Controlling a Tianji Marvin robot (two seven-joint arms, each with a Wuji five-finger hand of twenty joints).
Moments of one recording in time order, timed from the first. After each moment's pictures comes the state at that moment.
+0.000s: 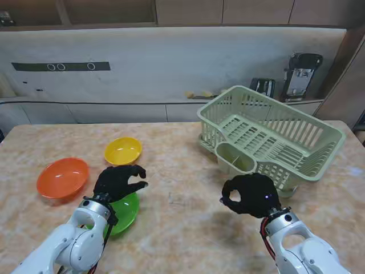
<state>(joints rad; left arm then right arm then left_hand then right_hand) 1.76 -1.09 -1.28 -1.83 0.96 0.10 0.14 -1.90 -1.06 1.34 -1.95 -1.18 -0.03 -0.18 0.99 -0.23 -0.02 -0.08 0.64 -0.10 0.65 0.69 0.83 0.05 0.39 0.60 0.78 0.20 0.55 0.72 0.48 0.25 1.26 0.56 0.38 -0.46 0.74 -0.05 0.80 -0.51 0.90 0.44 0.97 -0.27 0.52 0.52 0.96 -0.18 0.61 0.48 0.69 0.00 1.19 0.38</state>
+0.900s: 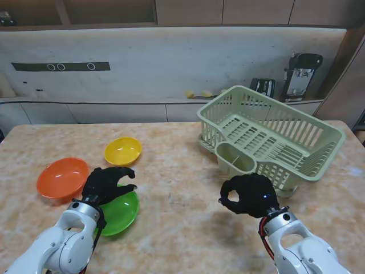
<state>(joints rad) 1.82 -1.09 -1.37 -1.88 1.02 0.11 0.07 -1.89 -1.06 1.33 -1.95 -1.16 -0.04 -0.16 0.99 -0.23 -0.02 -0.08 0.61 -0.05 0.50 0.64 0.76 0.06 0.28 0.51 0.70 0.17 0.33 0.55 0.36 0.24 1.00 0.47 0.38 -0.46 0.74 -0.05 0.80 -0.51 0.90 0.44 0.97 -0.27 0.52 0.52 0.96 -0.18 0.60 0.48 0.69 0.00 1.19 0.38</state>
